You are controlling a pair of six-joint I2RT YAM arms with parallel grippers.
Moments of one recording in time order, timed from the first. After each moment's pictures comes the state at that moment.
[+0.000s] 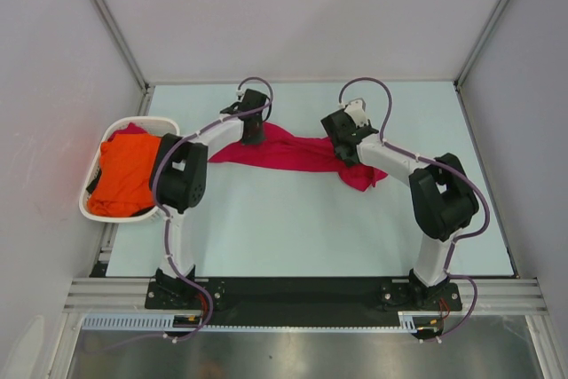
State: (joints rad) left arm -0.38 2.12 1.59 -0.45 -0.22 -0.43; right arm 0.55 1.84 1.31 -0.52 0.89 0.23
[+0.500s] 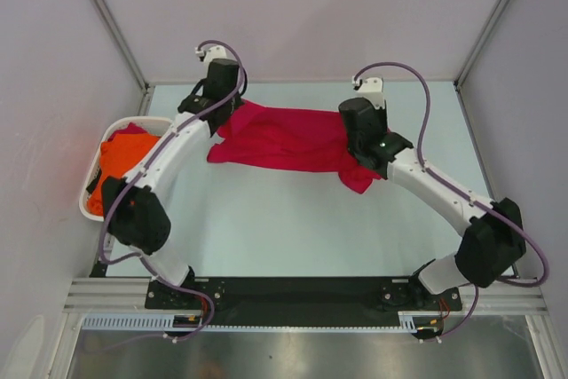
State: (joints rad) left arm -0.38 1.69 1.58 -0.47 -0.46 -0.42; right arm 0.60 1.48 1.24 -0.31 0.93 0.12
